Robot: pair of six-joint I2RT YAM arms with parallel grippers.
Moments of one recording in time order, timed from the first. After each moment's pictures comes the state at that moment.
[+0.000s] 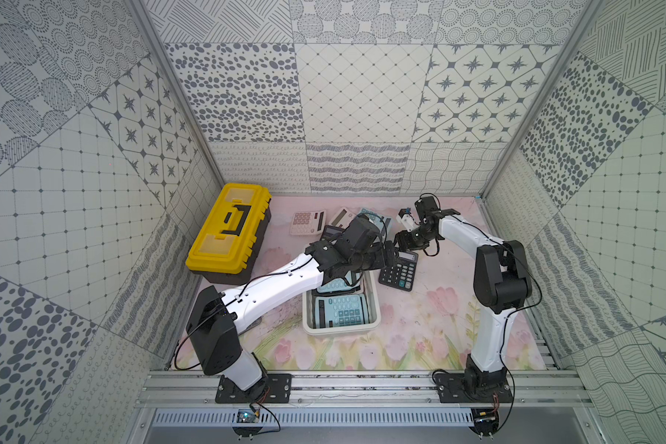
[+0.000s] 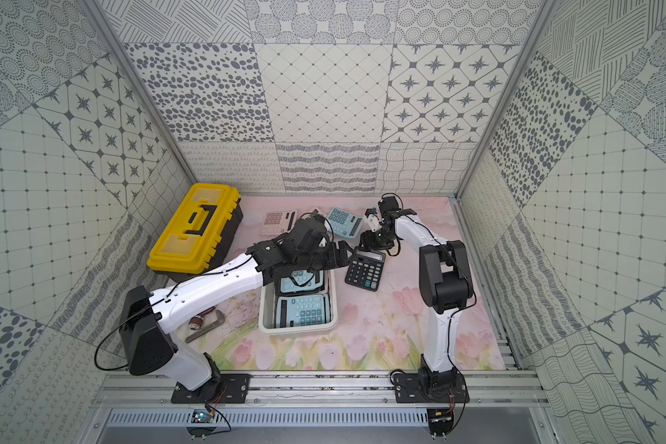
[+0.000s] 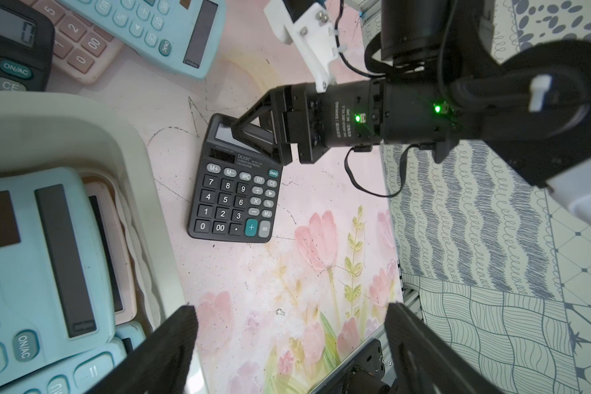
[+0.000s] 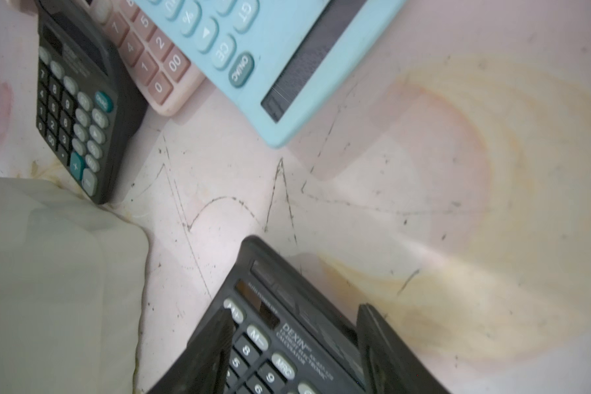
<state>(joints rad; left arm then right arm) -0.85 1.60 1.42 -0.50 0.04 -0.87 0.23 1.96 1.49 -0.76 -0.35 -0.03</state>
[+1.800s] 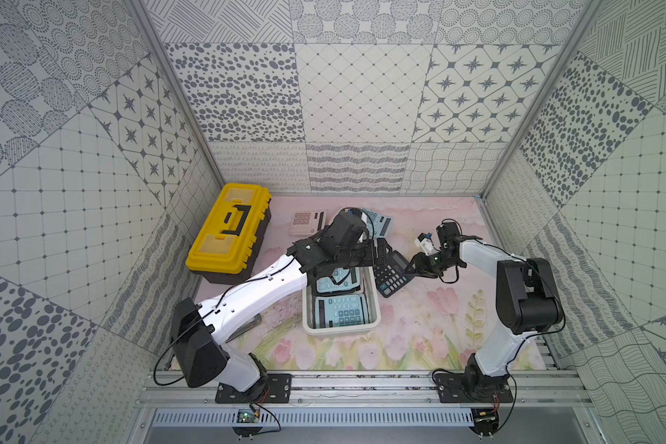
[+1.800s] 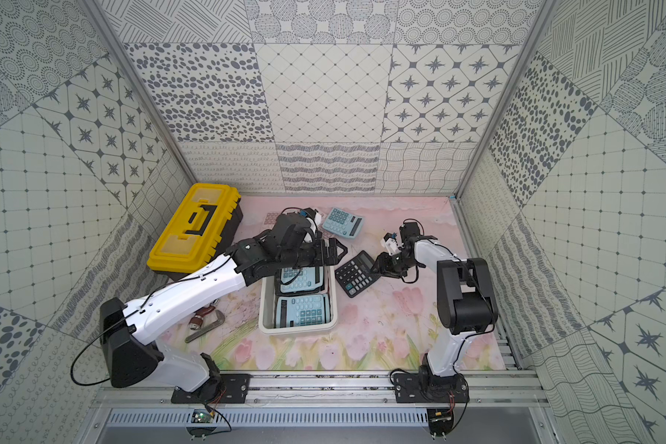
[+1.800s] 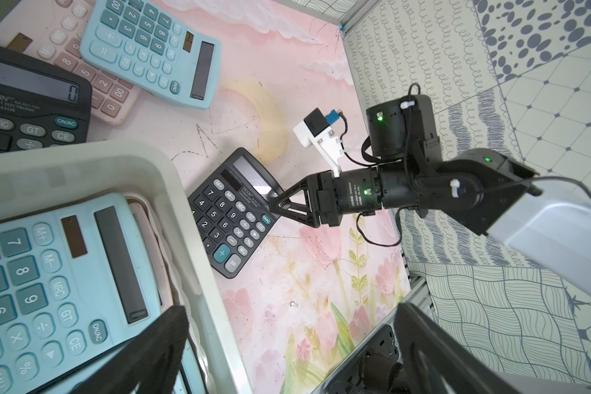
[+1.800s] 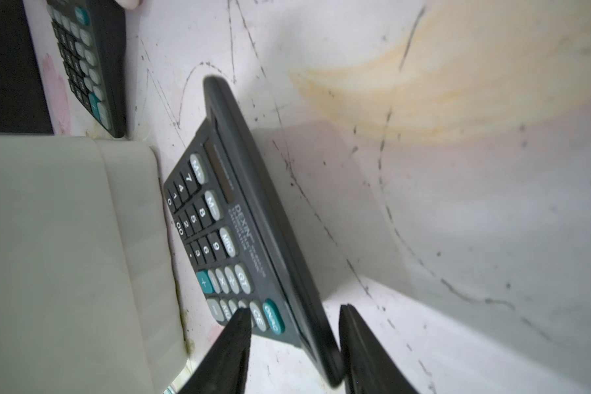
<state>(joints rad) -0.81 1.49 1.41 -0.56 0.06 -0.74 0.11 1.73 1.05 -0.64 -0.57 0.10</state>
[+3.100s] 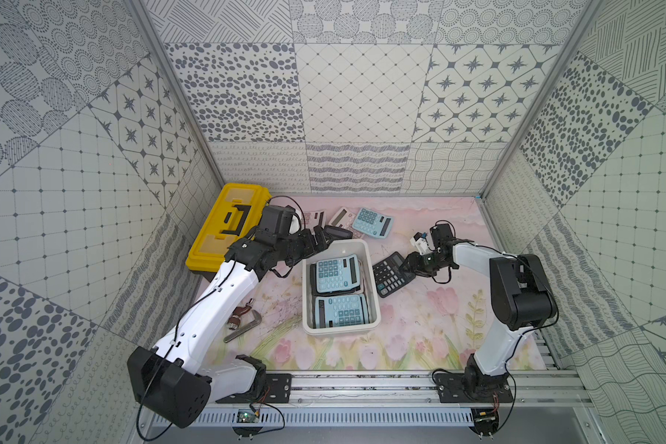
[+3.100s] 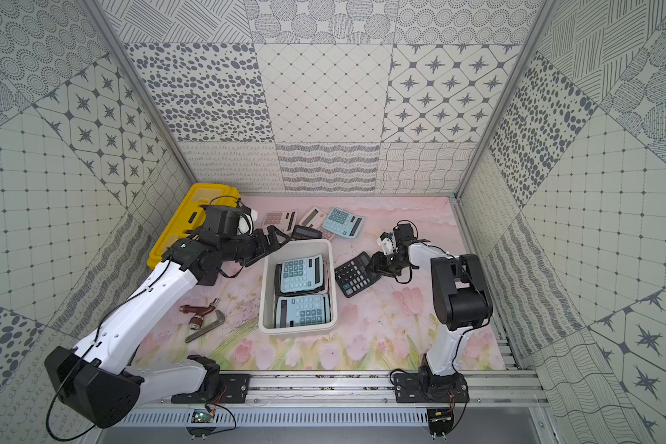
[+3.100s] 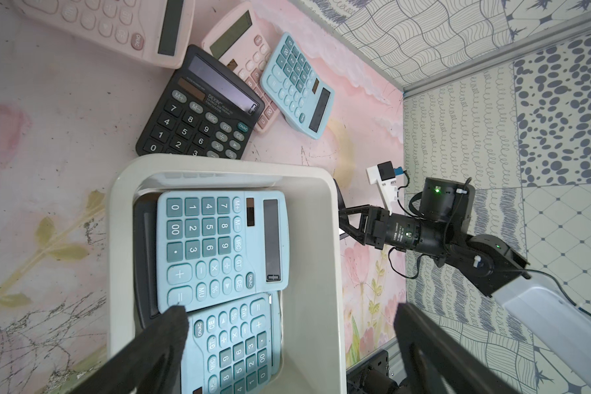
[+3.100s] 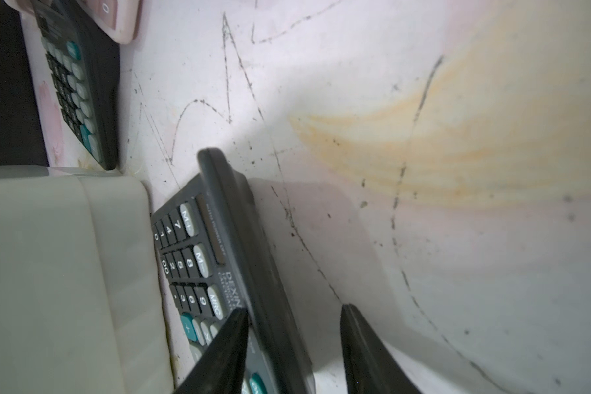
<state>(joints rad) -0.33 1.25 1.24 -0.73 0.31 -0.71 0.15 1.81 1.05 -0.47 -0.55 0.18</state>
